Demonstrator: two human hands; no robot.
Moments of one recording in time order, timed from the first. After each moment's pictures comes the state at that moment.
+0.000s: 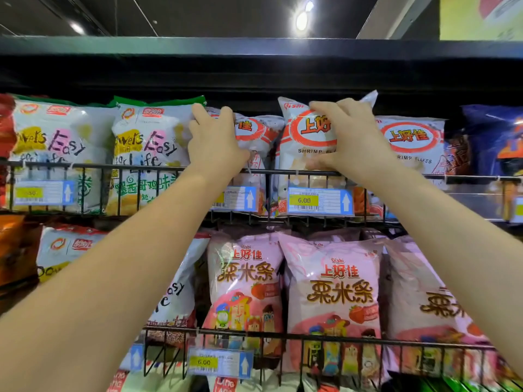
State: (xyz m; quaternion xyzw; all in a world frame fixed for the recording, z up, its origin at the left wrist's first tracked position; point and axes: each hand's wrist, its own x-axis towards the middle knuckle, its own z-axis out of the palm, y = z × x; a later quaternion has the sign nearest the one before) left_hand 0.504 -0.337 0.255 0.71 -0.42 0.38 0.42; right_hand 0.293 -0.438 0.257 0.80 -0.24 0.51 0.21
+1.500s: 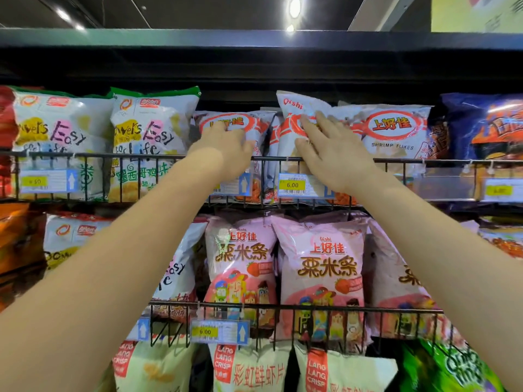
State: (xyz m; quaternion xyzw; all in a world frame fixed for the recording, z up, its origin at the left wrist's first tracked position) left_hand 0.492 -0.317 0.241 0.77 -0.52 0.30 0.23; right_hand 0.299 -0.436 0.225 0.82 -0.29 0.44 0.22
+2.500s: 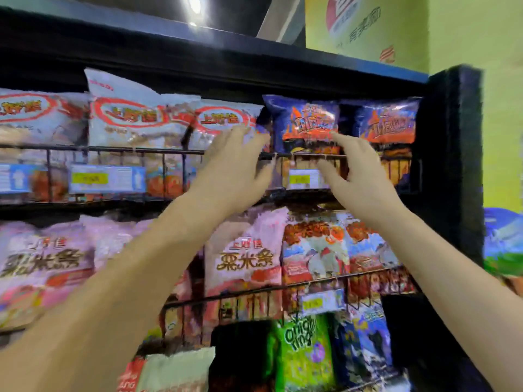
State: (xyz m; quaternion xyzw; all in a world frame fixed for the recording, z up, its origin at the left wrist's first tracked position) left_hand 0.215 -0.417 0.181 0.51 -0.68 0.37 0.36; right_hand -0.013 -0.496 0.156 0.73 -0.36 0.56 0.16
